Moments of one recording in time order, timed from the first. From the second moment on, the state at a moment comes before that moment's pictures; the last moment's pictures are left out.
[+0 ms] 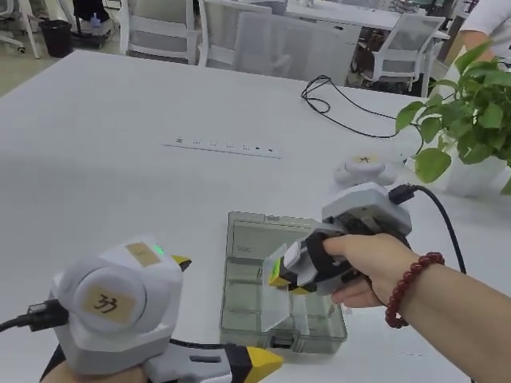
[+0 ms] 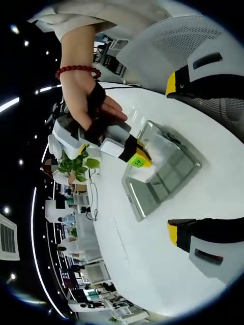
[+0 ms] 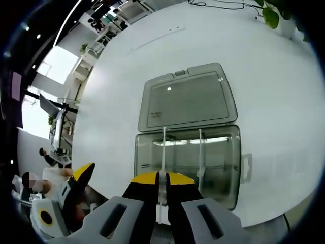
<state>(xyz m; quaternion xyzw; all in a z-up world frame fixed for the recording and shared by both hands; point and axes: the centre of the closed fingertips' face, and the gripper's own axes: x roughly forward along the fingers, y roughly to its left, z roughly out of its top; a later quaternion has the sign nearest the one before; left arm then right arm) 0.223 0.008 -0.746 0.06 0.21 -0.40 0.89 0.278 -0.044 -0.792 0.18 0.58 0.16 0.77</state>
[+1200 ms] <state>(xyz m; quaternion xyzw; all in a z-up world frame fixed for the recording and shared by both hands) 0.229 0.011 -0.744 0.05 0.22 -0.40 0.89 0.279 -0.039 -0.807 0.11 0.63 0.16 0.75</state>
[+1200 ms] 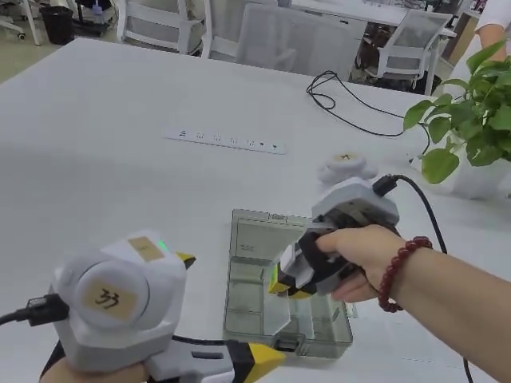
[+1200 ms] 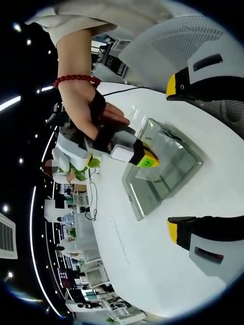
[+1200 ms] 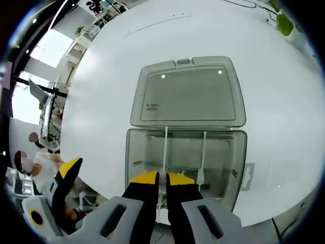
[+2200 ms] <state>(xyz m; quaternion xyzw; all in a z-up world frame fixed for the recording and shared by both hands) 0.228 0.015 -0.741 0.05 0.21 -0.39 0.89 0.279 -0.031 -0.826 -0.07 0.63 0.17 0.76</state>
